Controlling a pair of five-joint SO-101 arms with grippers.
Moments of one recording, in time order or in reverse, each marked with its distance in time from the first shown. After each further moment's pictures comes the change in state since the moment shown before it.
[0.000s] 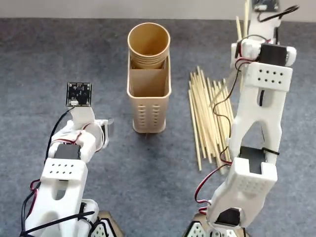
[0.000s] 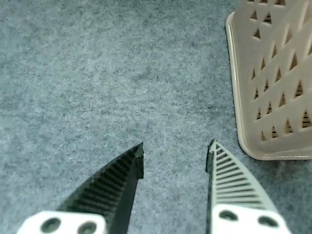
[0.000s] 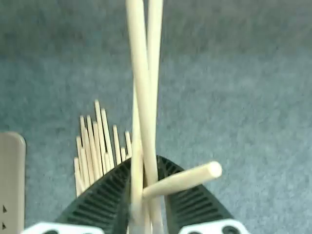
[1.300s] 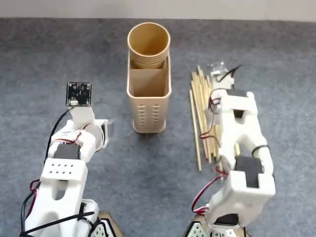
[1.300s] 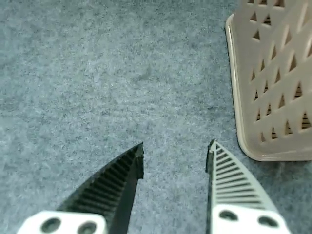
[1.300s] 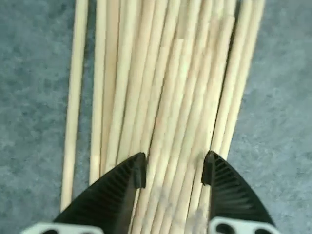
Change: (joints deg) left arm 0.0 0.0 -0.2 0.0 0.0; right arm -4.6 -6.3 63.8 -28.5 12.9
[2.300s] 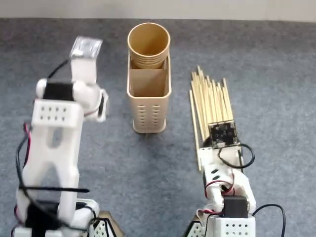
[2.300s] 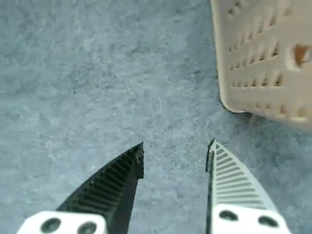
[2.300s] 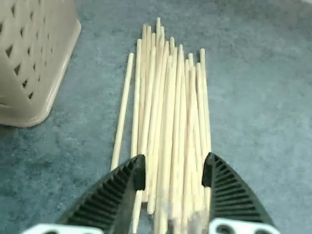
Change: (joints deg) left arm 0.8 25.0 -47.6 44.7 -3.3; right arm -3.8 -110.5 69.5 -2.4 -6.6
